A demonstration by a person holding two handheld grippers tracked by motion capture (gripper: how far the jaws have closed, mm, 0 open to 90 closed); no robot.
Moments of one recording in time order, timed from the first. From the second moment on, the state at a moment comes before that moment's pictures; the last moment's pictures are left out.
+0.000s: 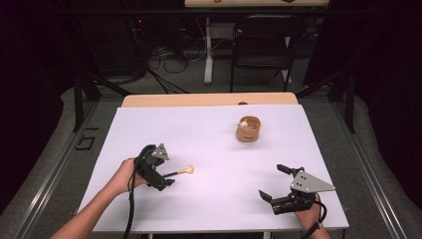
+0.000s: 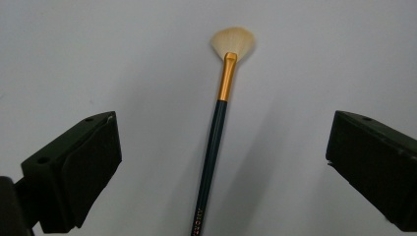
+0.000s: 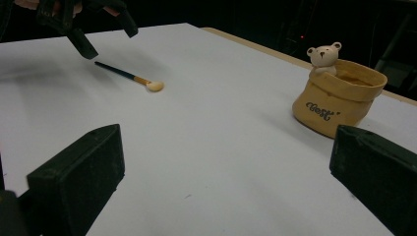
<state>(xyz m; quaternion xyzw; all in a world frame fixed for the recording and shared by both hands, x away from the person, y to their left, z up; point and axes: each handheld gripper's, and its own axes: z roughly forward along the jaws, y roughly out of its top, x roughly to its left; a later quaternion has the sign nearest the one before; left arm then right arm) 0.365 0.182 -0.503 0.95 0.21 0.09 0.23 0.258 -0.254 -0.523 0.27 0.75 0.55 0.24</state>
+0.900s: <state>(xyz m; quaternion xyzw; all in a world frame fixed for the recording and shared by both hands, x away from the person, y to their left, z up) 0.387 0.159 -0.515 0.97 0.19 0.05 0.12 0.261 -0.253 -0.525 0.27 0.76 0.55 0.23</state>
